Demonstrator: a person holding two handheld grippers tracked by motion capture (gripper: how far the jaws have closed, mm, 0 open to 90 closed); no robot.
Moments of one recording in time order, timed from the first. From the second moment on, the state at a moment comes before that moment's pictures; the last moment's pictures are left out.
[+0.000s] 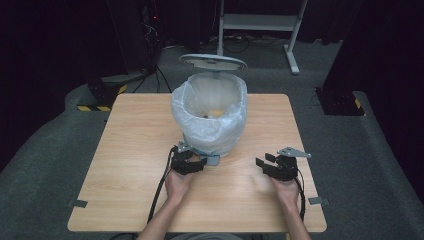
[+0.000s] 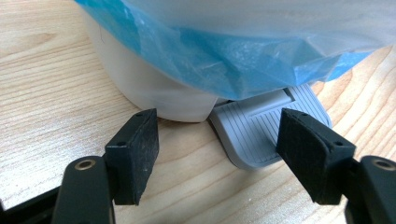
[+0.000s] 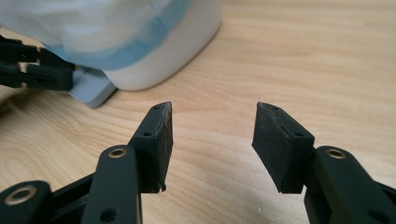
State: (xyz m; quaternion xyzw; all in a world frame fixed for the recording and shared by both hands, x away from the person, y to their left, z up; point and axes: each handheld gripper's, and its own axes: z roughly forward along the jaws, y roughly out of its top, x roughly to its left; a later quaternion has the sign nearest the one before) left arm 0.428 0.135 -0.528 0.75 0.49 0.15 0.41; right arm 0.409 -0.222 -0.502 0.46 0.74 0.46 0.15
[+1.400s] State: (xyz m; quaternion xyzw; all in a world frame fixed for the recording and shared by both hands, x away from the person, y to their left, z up) left arm 0.401 0.179 -0.518 0.75 0.50 0.17 0.40; right arm 0.415 -0.205 -0.527 0.47 0.78 0.34 0.21
